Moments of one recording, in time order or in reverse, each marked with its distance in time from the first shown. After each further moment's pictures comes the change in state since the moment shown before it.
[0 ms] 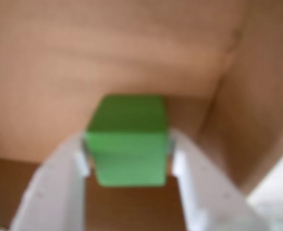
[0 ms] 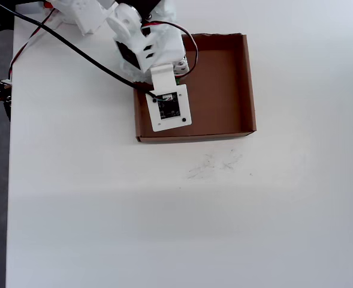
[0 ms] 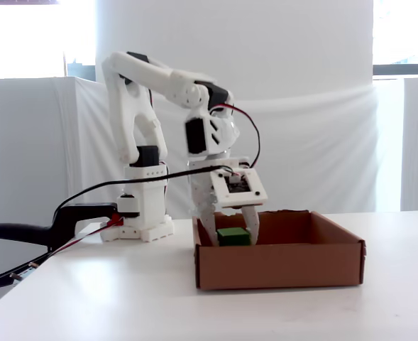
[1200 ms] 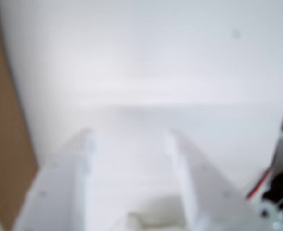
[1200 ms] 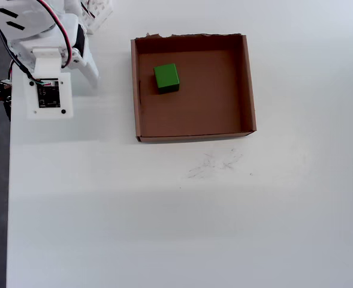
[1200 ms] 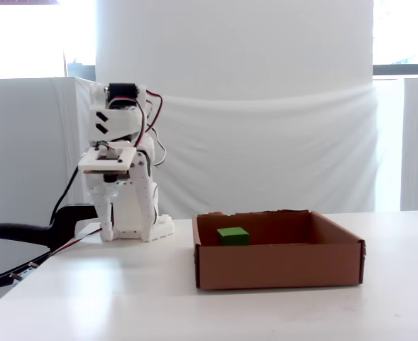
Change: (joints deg) arm 42.0 56.6 28.4 15.9 -34.2
